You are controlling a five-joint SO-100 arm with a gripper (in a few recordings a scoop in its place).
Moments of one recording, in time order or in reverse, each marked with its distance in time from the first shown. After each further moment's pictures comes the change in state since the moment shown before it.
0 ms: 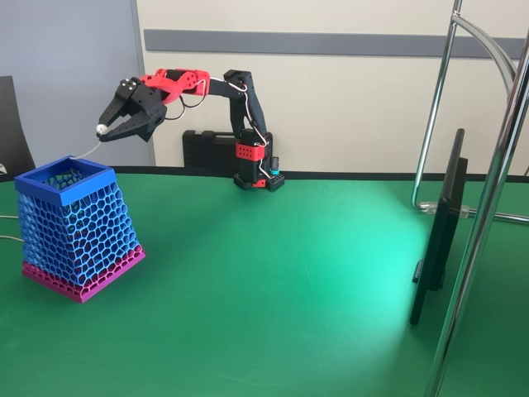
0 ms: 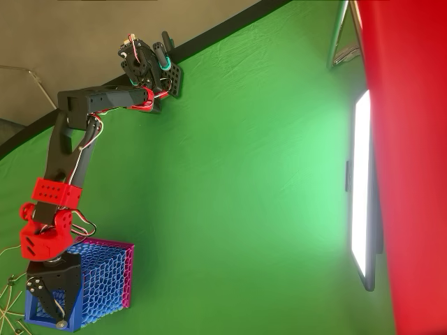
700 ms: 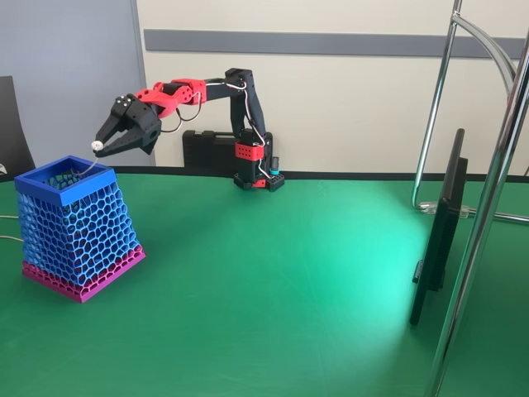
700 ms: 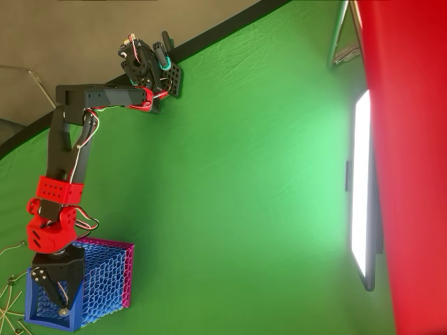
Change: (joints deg) arm 2.6 6.1 16.5 -8.5 3.5
